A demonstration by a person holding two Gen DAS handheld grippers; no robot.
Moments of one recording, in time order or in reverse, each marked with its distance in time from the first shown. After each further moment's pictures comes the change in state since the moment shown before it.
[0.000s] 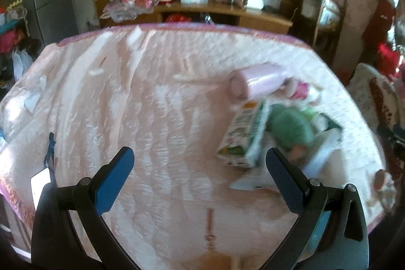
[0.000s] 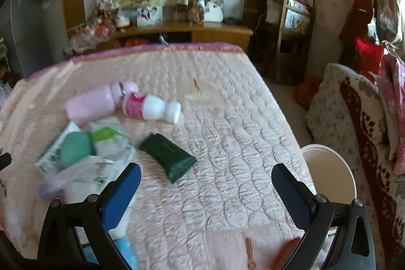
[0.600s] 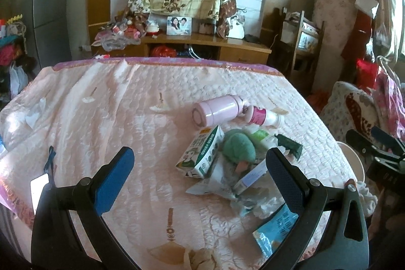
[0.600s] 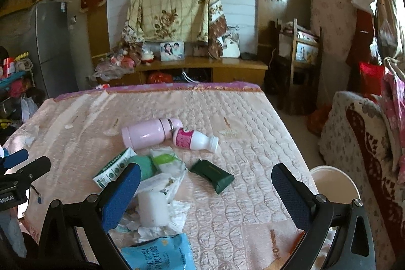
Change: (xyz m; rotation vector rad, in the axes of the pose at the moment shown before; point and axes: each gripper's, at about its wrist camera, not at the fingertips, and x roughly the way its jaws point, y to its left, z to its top) left arm -0.072 -0.043 -0.007 0.012 -0.179 -0.070; right arm -0.082 0.044 0.001 -0.018 -0.182 0.094
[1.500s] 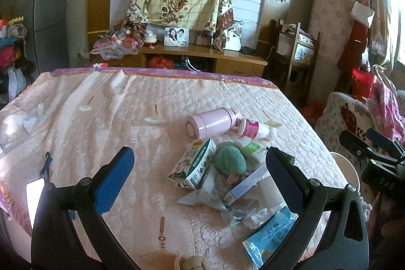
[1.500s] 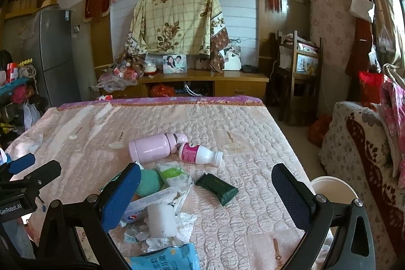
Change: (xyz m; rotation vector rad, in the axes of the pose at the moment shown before) left arm -0.010 -0.010 0.006 -0.013 -0.066 -0.022; right arm -0.012 0.006 0.011 0.003 -0.067 0.007
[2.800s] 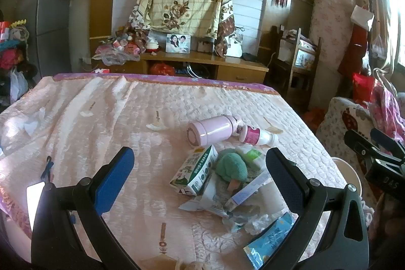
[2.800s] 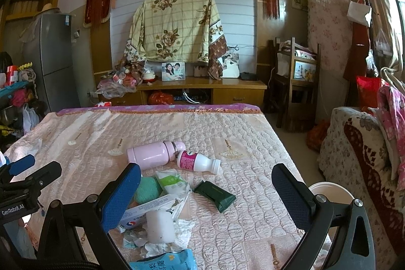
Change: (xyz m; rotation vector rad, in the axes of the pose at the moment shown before) left arm -0.001 0.003 0.002 0.000 -0.038 0.009; right arm -0.004 0.001 0.001 0.000 -0.039 -0.014
